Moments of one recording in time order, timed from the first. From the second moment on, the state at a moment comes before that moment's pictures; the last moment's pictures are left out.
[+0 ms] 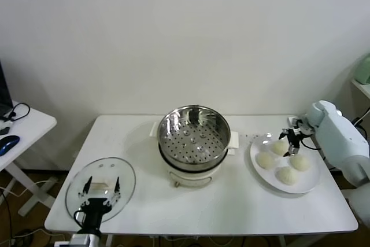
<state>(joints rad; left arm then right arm) 1.65 -1.52 -0.69 -1.91 0.03 -0.14 0.03 -0.02 1.01 -0.26 0.40 -0.55 0.23 -1.15</state>
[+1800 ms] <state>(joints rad) 1.66 -1.52 -0.69 -1.90 0.03 -0.15 0.01 0.18 0.94 -0.53 0.74 -0.41 0.30 -1.20</state>
